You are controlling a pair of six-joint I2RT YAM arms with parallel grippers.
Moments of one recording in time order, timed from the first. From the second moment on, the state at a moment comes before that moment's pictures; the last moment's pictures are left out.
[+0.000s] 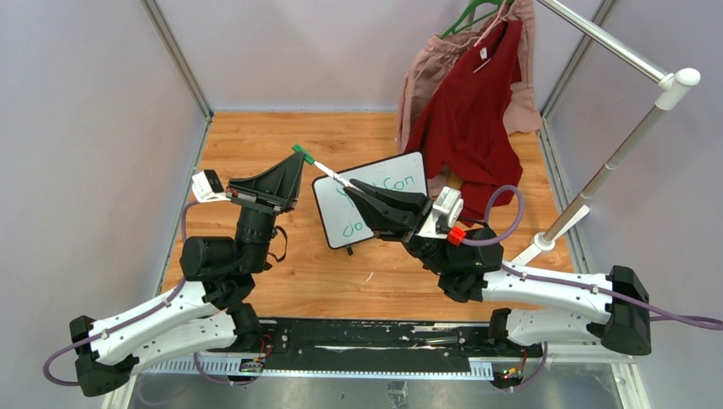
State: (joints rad) left arm -1.03 0.70 0.69 0.79 -0.56 -0.98; right arm 1.26 1.11 0.82 1.06 0.10 -0.20
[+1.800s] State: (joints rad) left arm -1.01 0.84 0.76 0.84 -0.45 -1.06; right arm 1.30 1.22 0.87 1.22 0.22 -0.54
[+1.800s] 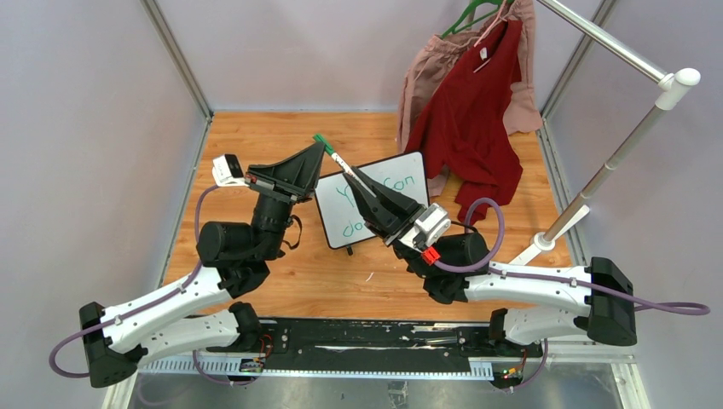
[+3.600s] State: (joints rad) left arm -1.02 0.81 0.86 0.70 -0.39 -0.90; right arm 1.31 1.10 0.84 1.13 0.14 -0.45
